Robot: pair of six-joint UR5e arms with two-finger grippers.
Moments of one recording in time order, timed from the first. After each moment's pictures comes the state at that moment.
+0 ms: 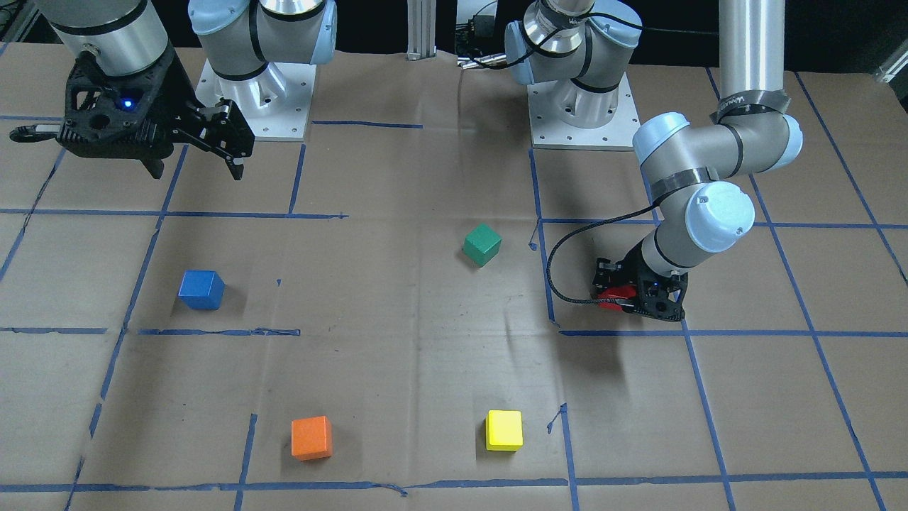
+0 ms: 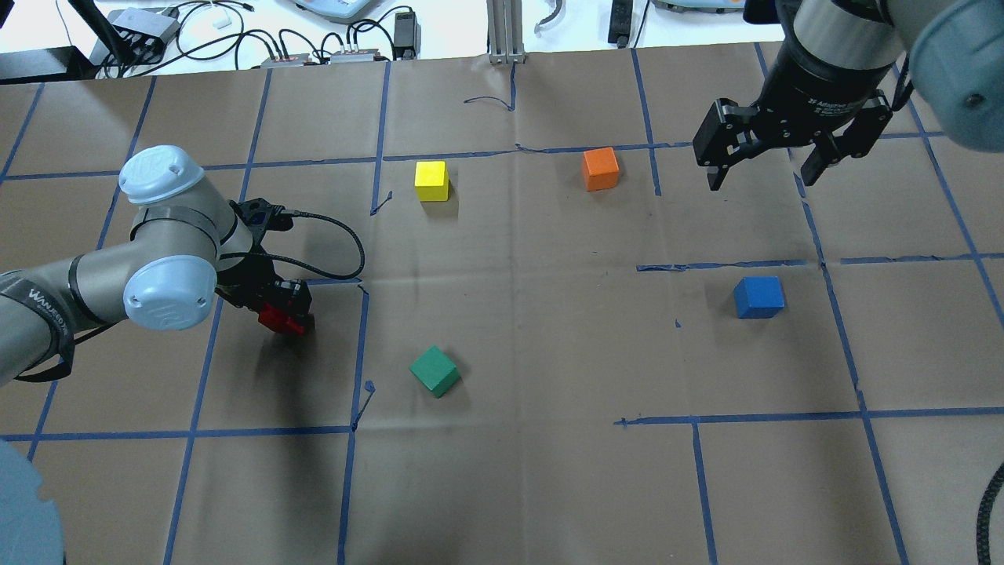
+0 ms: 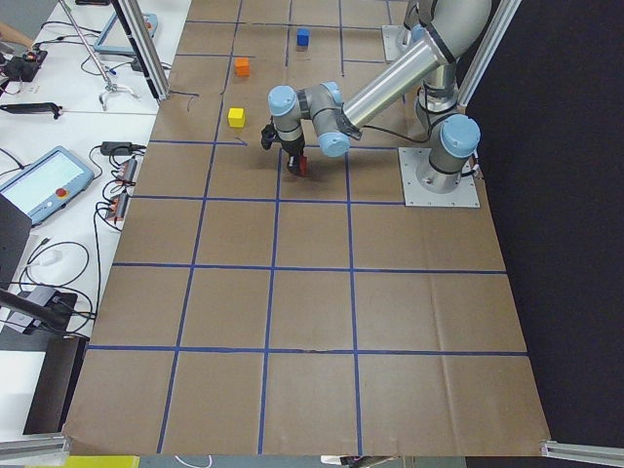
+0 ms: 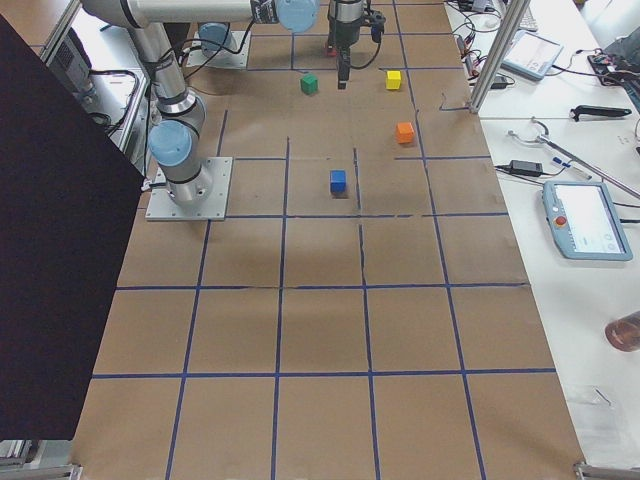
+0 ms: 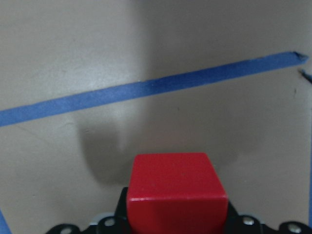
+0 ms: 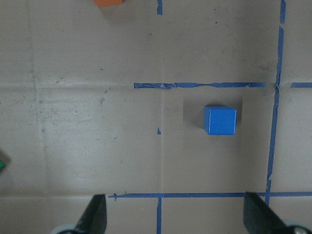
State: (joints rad) left arm -1.33 -1.86 -2.03 -0.96 1.55 0.41; right arm 1.55 -1.59 1.57 -1.55 -1.57 -0.02
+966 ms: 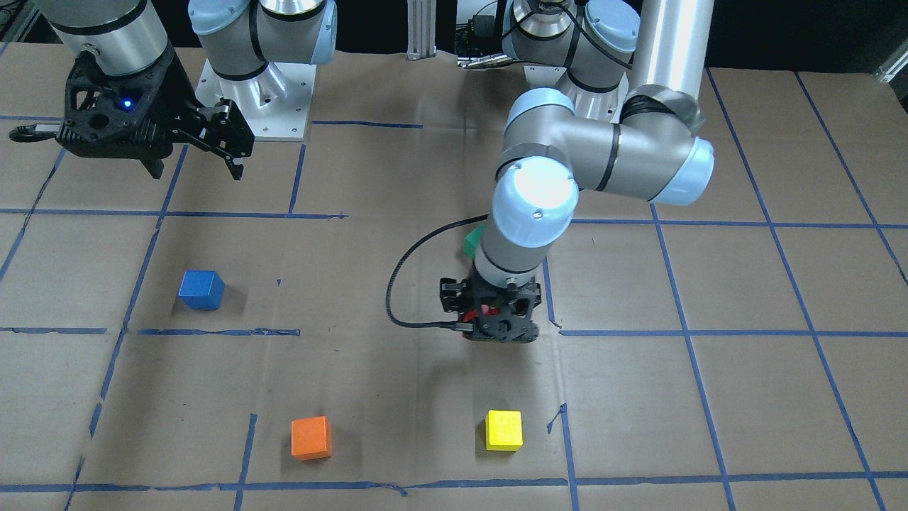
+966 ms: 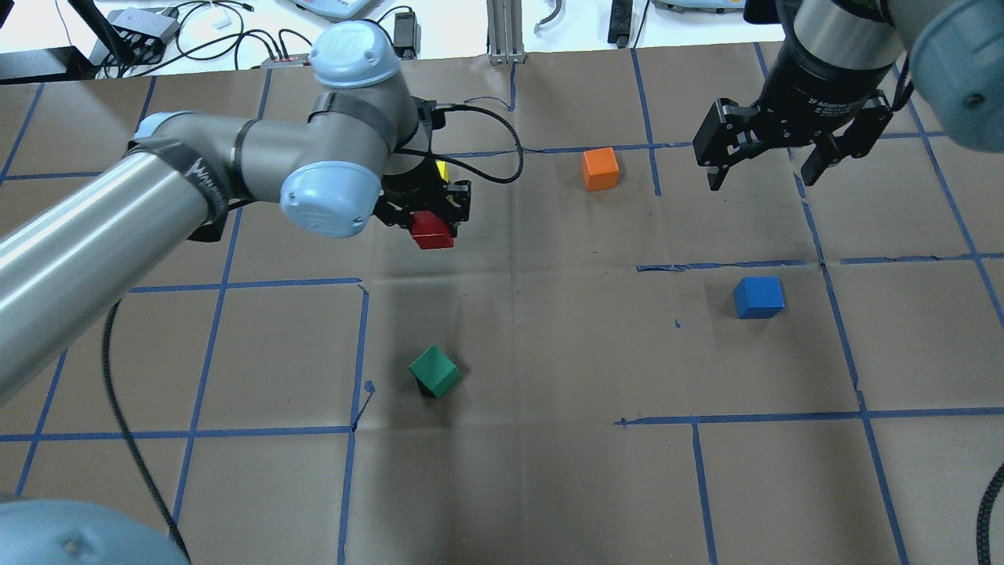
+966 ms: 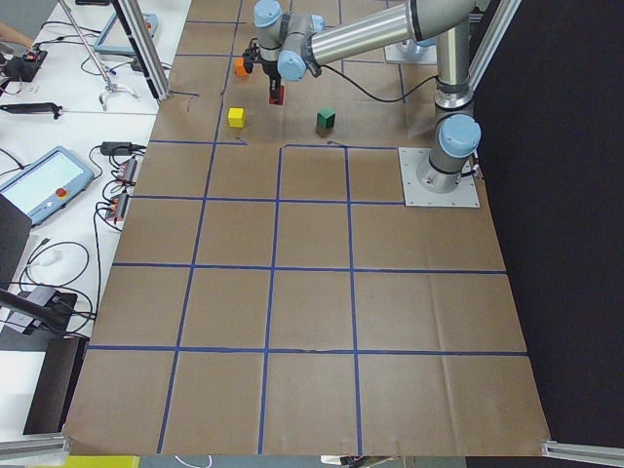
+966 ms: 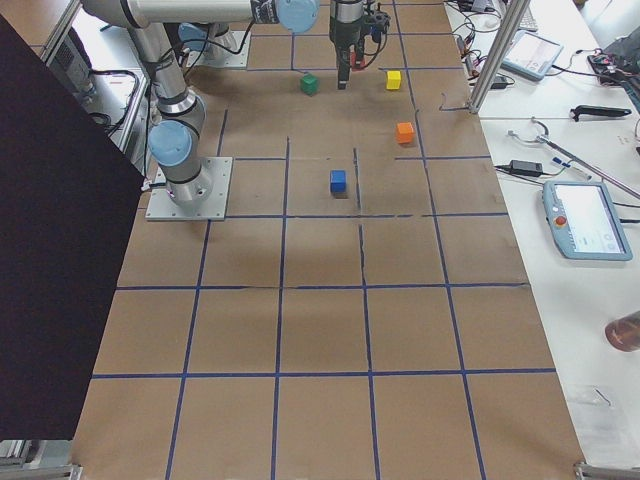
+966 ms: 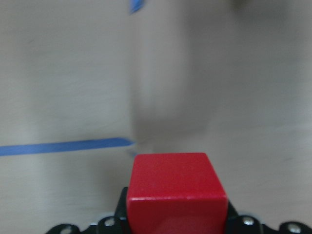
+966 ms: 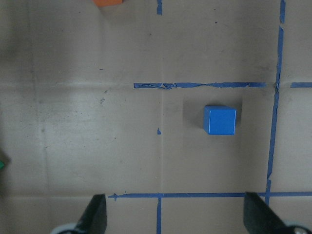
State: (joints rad) left arm -1.81 -2.01 -1.58 -1.13 1.50 -0.21; right arm 1.55 -1.59 1.57 -1.55 -1.57 -0.02
